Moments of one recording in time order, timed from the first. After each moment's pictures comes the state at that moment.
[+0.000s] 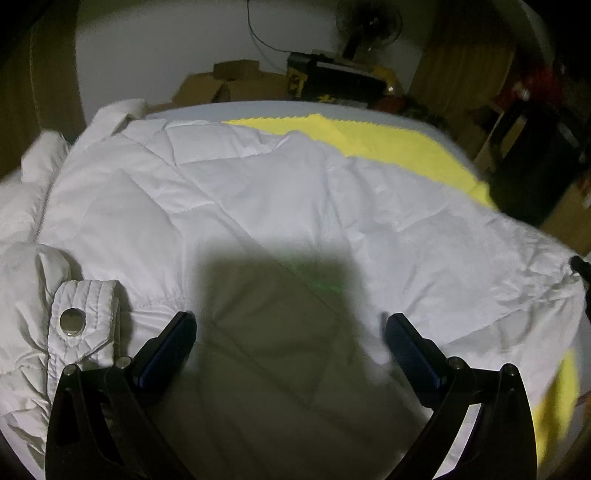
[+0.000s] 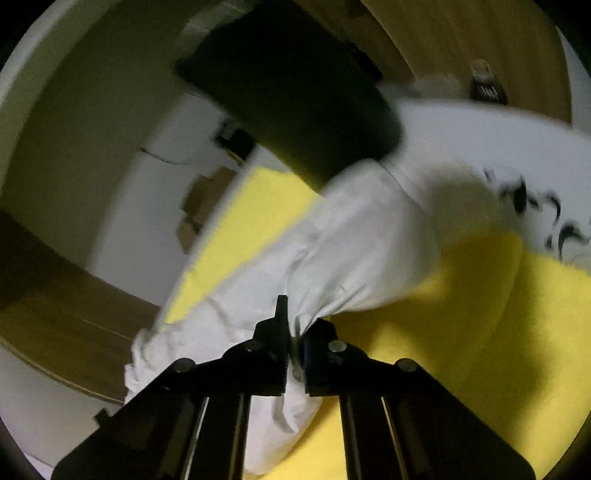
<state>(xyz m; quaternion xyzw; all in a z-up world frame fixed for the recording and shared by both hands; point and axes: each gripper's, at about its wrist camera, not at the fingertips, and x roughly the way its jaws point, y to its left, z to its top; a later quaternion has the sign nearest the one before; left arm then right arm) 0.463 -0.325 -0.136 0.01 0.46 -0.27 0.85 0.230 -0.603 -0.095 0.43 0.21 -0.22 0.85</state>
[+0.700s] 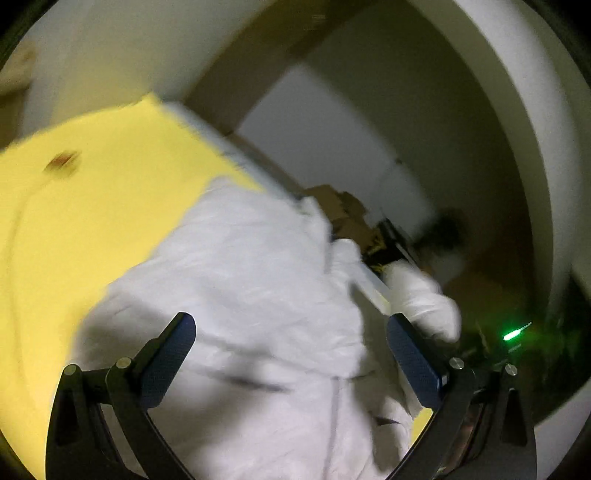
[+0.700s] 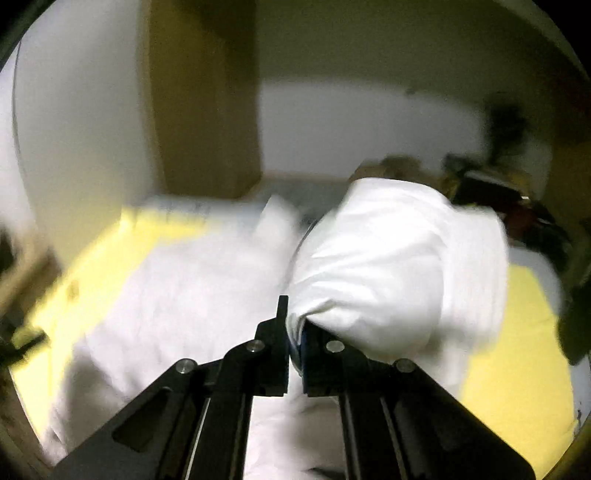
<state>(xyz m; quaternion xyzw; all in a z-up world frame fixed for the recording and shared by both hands) 0.296 0.138 -0.044 -0.36 0.33 -0.10 0.87 0.397 -0.151 -0.049 -0.05 0.33 0.03 0.94</state>
